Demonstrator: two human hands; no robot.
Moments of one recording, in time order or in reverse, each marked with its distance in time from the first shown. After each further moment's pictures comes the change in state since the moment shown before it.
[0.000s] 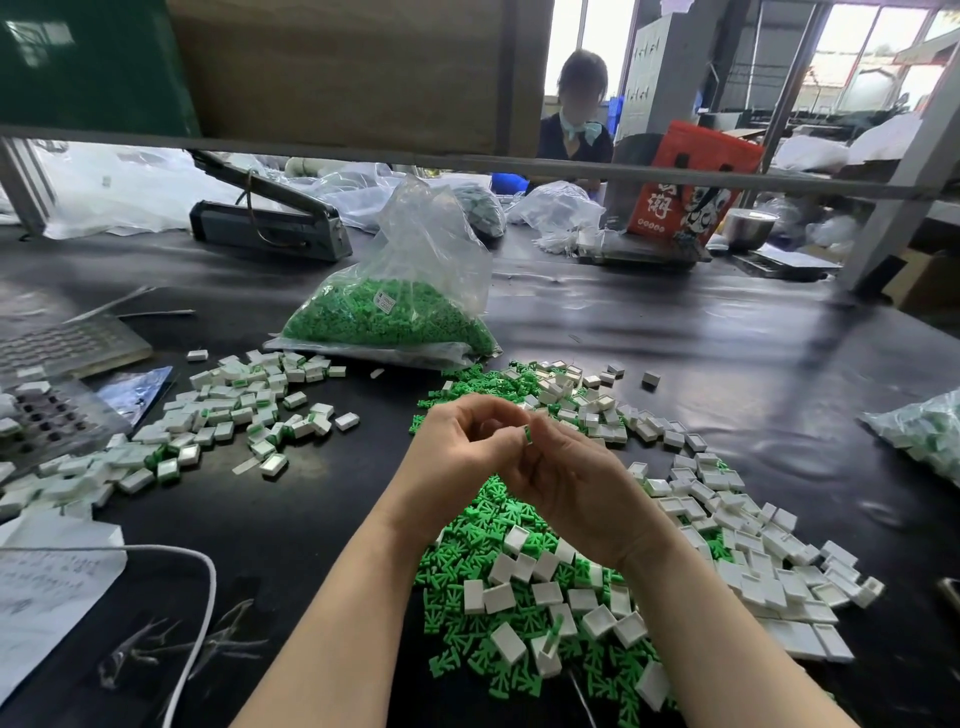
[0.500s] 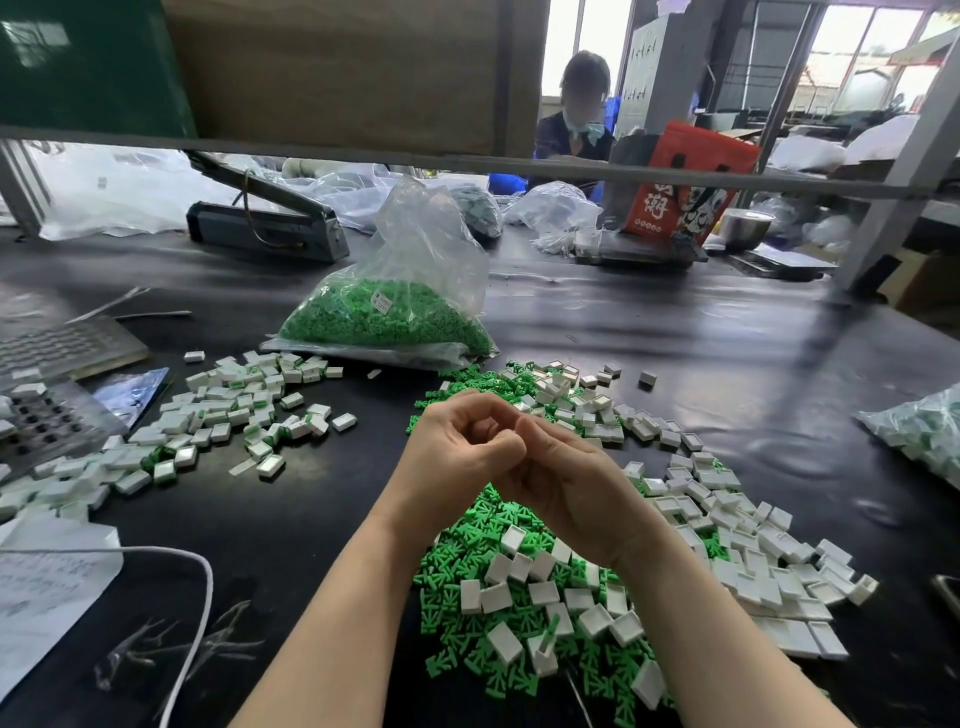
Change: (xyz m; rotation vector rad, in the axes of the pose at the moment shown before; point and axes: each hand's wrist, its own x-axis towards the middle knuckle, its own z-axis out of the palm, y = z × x) left_hand -0.002 0.006 0.007 0.014 0.073 0.041; right_hand -0.001 -0.001 0.006 -0.076 -0.005 -0.014
